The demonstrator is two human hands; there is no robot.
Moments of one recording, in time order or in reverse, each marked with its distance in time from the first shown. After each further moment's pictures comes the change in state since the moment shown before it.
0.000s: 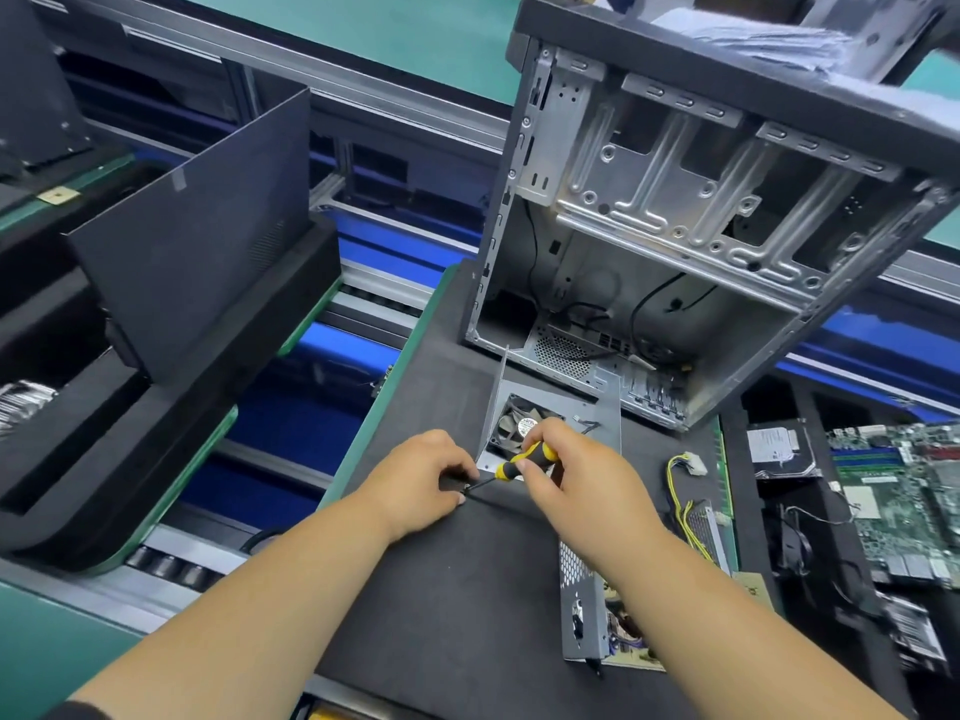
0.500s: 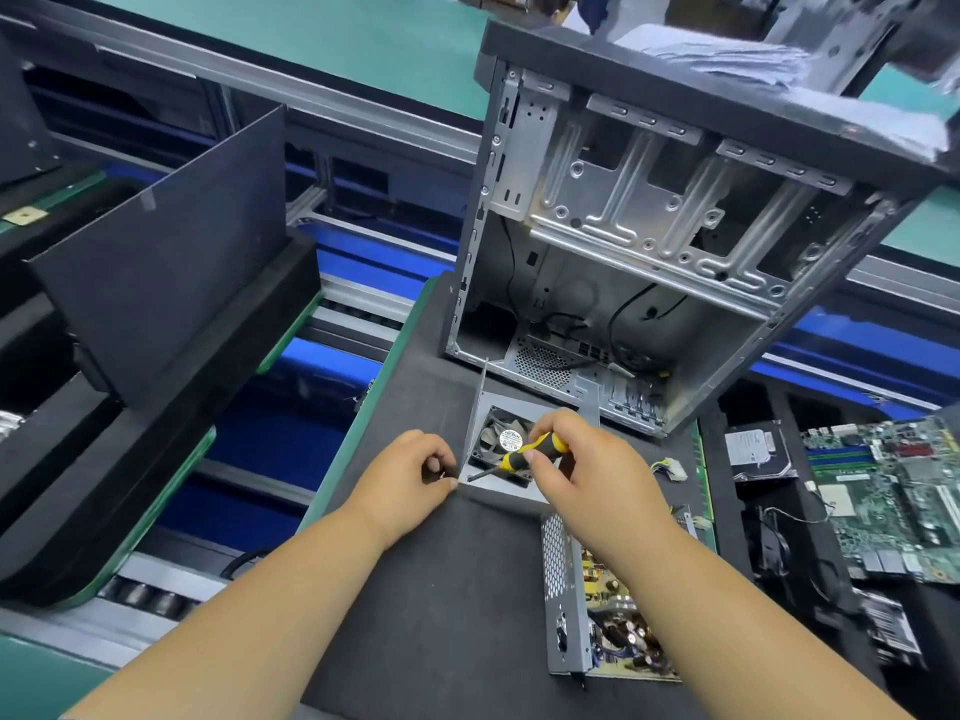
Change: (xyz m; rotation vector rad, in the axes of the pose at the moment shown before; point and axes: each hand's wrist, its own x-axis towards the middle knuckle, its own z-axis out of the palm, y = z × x) left_hand 0.012 0.005 0.004 -0.126 0.194 -0.094; right_hand 0.001 0.004 -0.028 0.063 0.084 -0.009
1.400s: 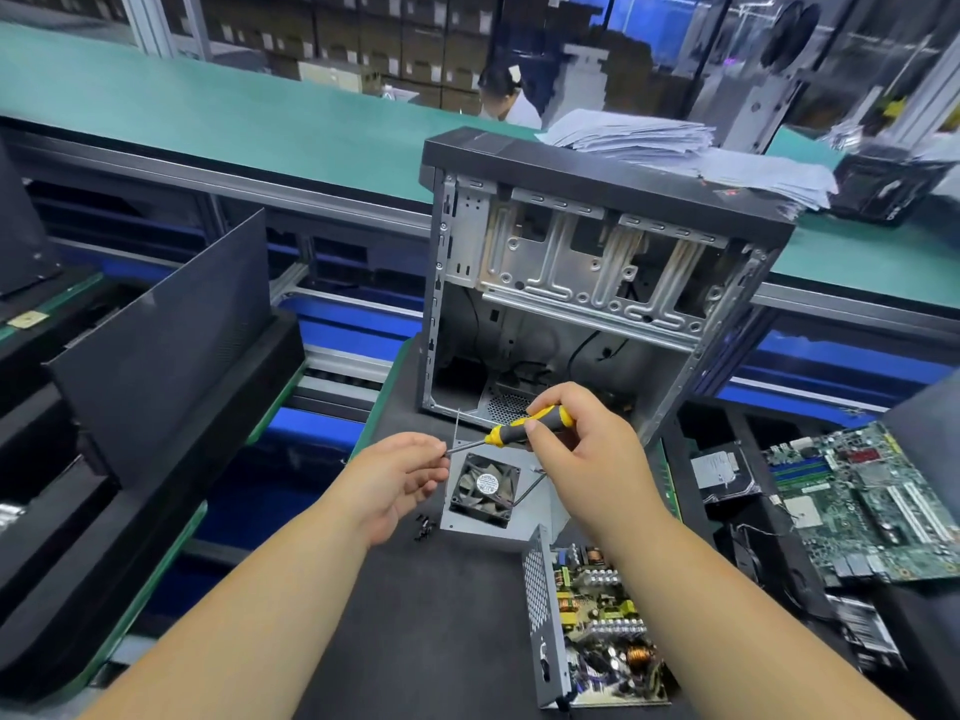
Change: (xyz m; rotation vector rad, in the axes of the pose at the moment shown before) left_hand 0.005 0.085 -0.059 -1.078 -0.087 -0.399; right_hand 0.004 -0.021 -0.048 0.361 0.273 -0.061
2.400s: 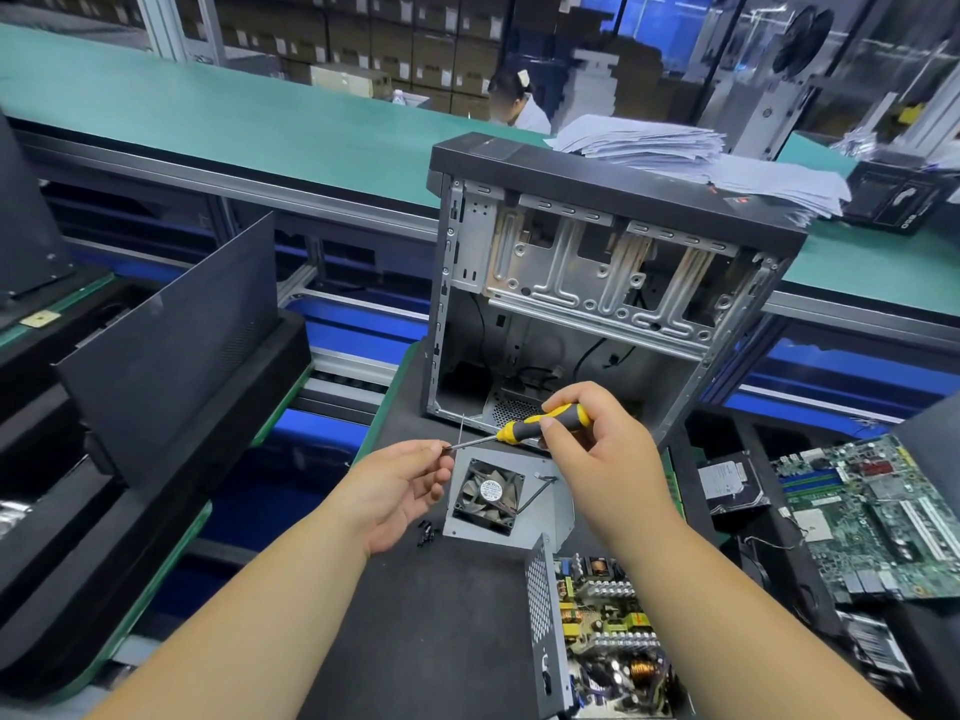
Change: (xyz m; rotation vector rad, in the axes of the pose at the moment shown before) left_hand -0.004 0.003 0.003 -0.140 -0.073 -0.017; right_hand 0.003 -0.003 -0.005 0.040 0.039 -0.004
